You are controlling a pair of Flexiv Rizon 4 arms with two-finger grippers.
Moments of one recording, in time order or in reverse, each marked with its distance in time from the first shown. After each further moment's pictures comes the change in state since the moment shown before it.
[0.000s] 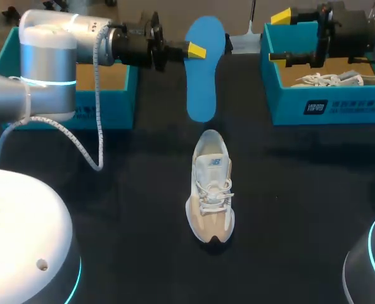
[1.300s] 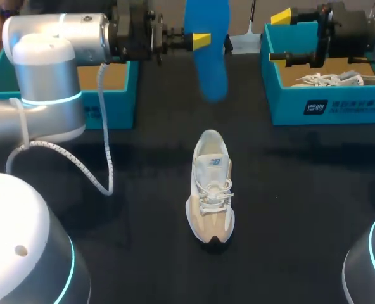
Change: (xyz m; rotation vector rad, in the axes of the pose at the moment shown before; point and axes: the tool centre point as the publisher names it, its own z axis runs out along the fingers) left arm 0.048 -0.003 0.009 0.148 -0.131 1.273; right arm 0.000 0.000 0.000 0.000 0.001 0.000
